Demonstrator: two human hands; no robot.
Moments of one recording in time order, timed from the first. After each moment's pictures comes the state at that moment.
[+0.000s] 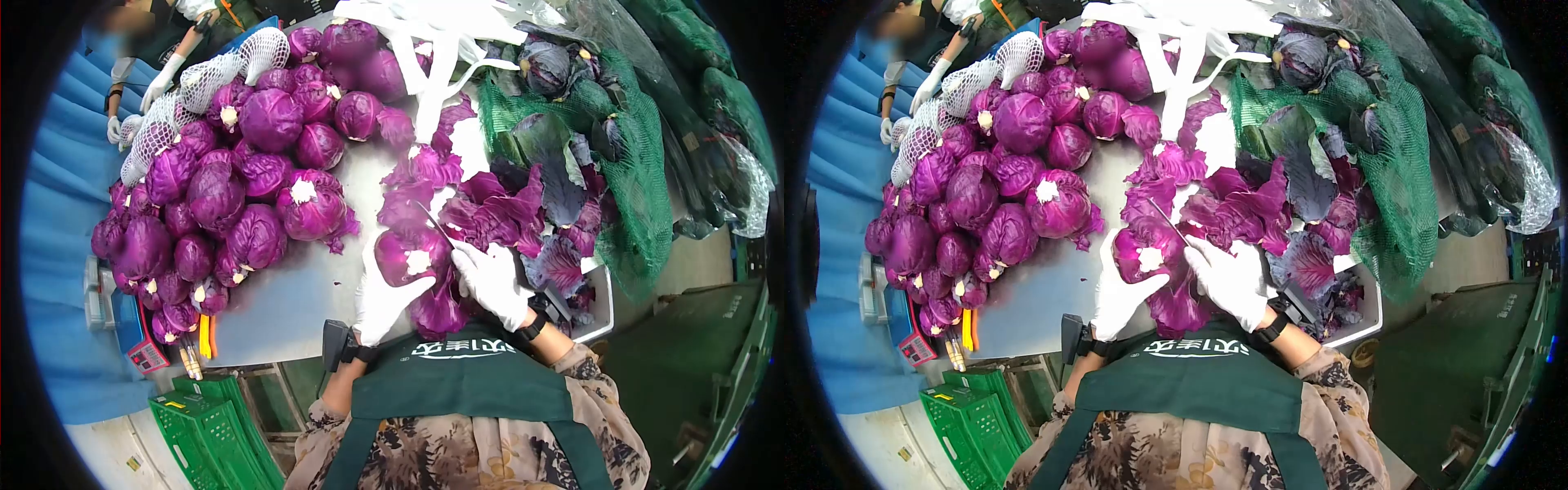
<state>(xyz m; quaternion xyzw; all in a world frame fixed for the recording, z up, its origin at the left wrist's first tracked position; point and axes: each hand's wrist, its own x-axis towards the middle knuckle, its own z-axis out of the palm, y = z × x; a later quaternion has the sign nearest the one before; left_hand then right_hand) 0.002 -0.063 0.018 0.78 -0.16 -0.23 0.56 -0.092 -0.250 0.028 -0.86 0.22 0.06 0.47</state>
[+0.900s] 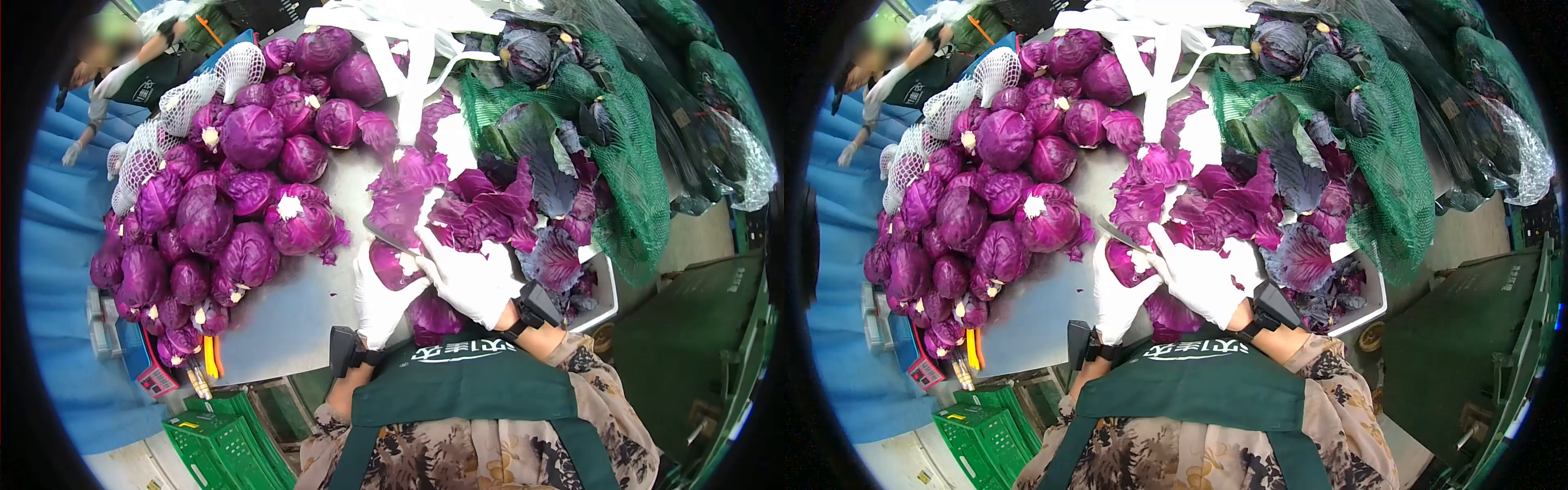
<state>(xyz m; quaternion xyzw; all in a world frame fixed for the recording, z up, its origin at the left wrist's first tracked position) 0.004 -0.074 0.000 0.85 -0.22 -0.06 0.47 -0.075 -0.223 0.045 -0.96 0.12 -0.06 0.23</state>
